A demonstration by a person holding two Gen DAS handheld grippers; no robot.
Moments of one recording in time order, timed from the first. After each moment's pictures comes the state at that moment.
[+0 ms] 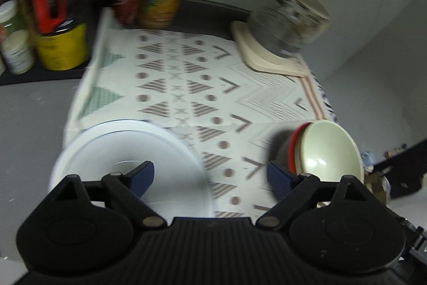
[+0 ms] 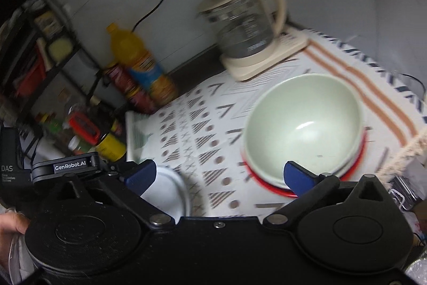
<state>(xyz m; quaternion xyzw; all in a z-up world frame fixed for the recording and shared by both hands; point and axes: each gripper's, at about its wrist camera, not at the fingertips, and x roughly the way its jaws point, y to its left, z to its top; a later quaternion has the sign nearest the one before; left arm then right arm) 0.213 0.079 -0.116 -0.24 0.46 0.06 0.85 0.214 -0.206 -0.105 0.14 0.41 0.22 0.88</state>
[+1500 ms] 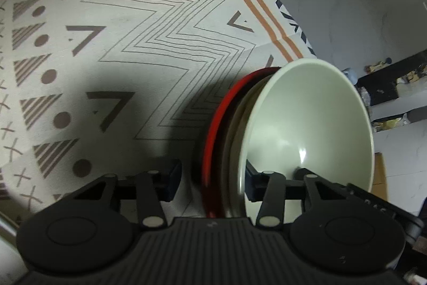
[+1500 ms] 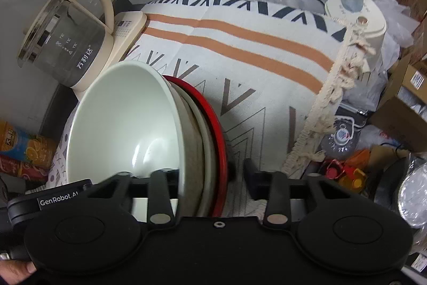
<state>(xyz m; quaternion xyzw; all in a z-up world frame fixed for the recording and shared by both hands) 0.370 -0.027 -0.223 -0.18 0.60 -0.12 0.77 0.294 -0.278 -0.210 0.27 0.50 -0.03 0.82</state>
